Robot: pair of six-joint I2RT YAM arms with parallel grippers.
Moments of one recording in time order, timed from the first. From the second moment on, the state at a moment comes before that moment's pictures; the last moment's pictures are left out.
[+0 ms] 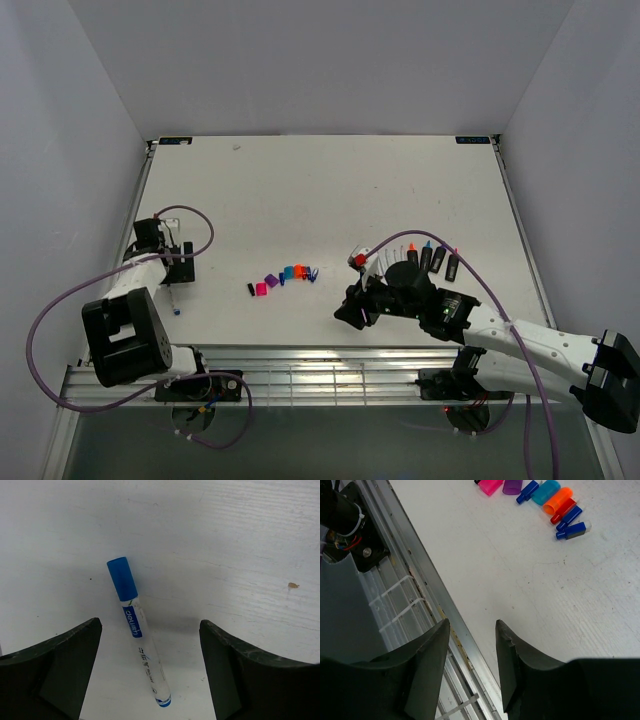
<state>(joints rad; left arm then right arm) 0.29 1.35 0.70 -0.38 -0.08 0.23 1.02 0.94 0.53 -0.05 -0.20 0.26</state>
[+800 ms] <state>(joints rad) 0.37 1.51 0.73 -0.20 0.14 0.22 1.02 0.95 0.53 -0.05 -0.11 0.25</state>
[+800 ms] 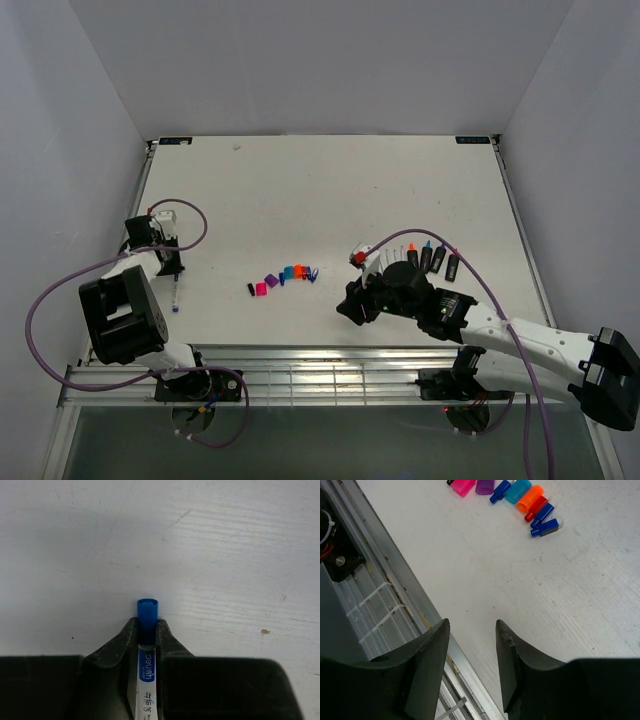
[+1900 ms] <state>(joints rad) -0.28 1.07 0.73 -0.02 0.54 -0.58 0.97 1.31 0.73 0.26 -0.21 0.52</state>
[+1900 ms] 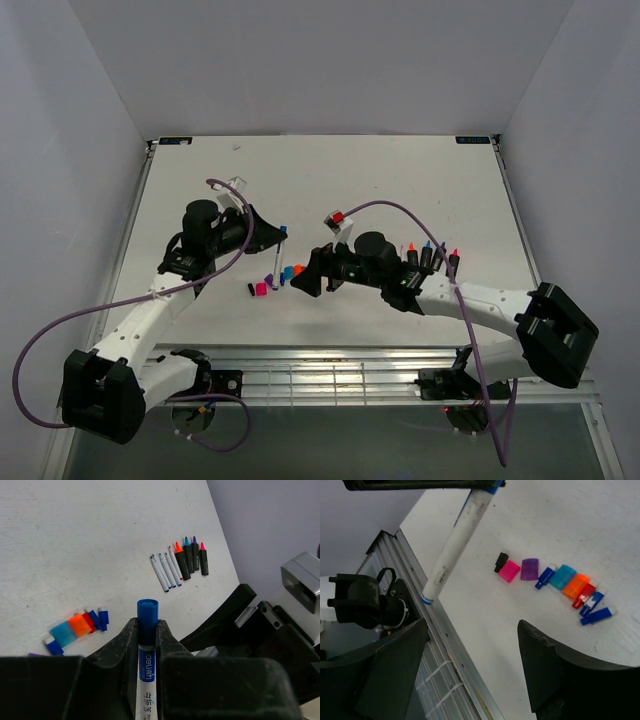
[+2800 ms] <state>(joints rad) -0.45 1.02 0.65 0.09 0.55 -0.66 0.96 1.45 0.72 0.49 -0.31 0.65</state>
